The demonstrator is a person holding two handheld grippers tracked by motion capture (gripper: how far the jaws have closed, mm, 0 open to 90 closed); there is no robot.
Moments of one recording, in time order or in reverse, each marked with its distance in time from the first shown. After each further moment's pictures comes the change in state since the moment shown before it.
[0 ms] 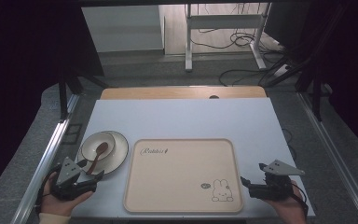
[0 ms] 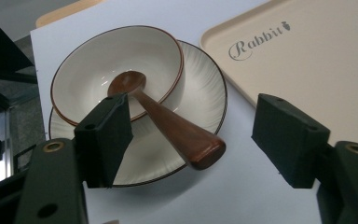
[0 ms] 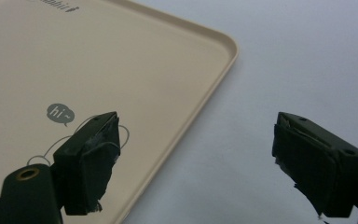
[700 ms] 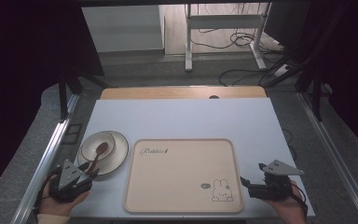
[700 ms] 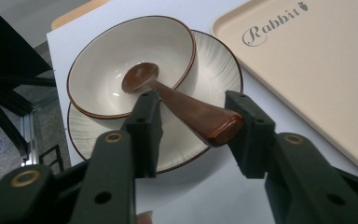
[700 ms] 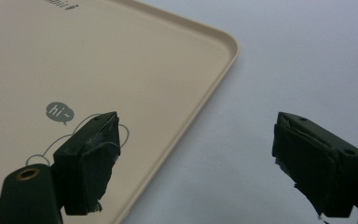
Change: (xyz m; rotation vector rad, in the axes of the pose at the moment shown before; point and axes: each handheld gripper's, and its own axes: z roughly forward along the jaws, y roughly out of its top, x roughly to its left) left arm -0.001 -0.007 0.000 0.013 0.052 0.070; right arm 0.000 0.000 0.001 0.005 -0.003 -0.003
